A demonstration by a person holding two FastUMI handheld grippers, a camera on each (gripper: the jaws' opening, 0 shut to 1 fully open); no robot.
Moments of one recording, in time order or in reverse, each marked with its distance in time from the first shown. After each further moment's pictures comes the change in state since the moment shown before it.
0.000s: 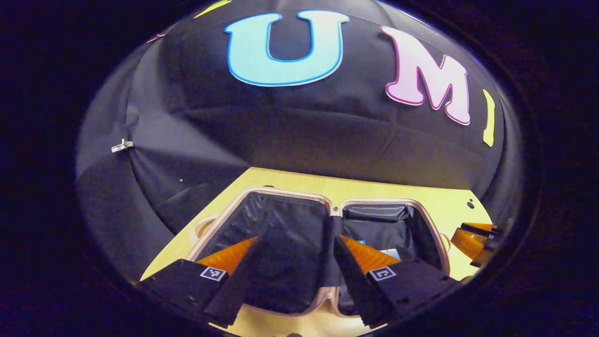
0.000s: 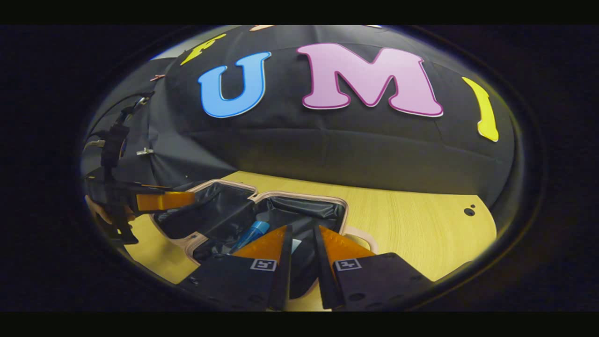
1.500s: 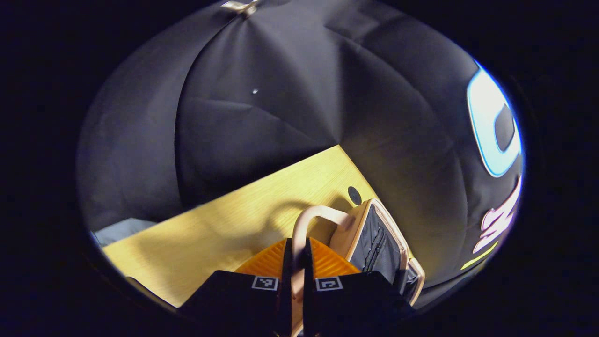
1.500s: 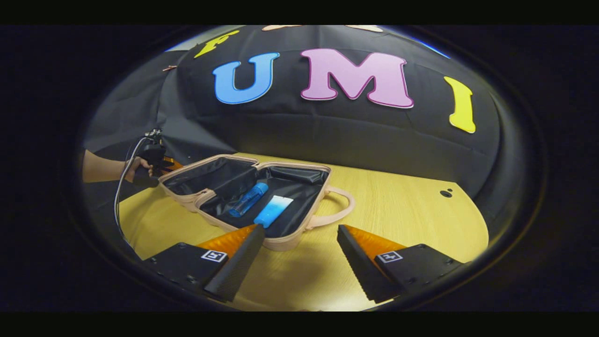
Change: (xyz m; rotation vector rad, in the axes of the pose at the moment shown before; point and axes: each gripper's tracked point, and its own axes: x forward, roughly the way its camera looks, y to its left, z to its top) left arm 0.111 0.202 -0.042 -0.694 0.188 -0.041; right arm -0.103 -0.015 -0.079 -0.031 0.064 -0.054
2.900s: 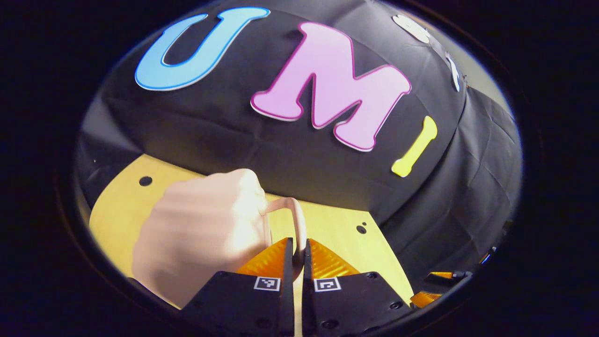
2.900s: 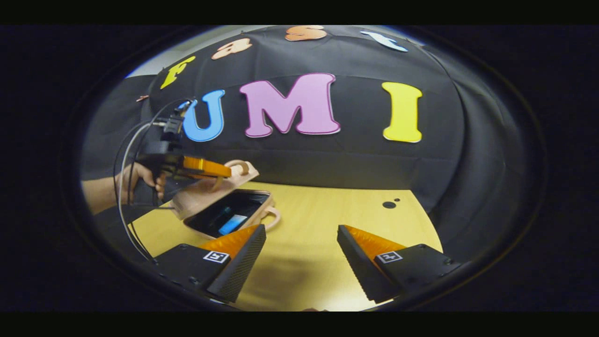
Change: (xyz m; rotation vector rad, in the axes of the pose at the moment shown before) left arm -0.144 -0.428 -0.281 0.599 0.147 -0.449; right arm -0.130 -0.181 0.076 0.124 -0.074 -0.097
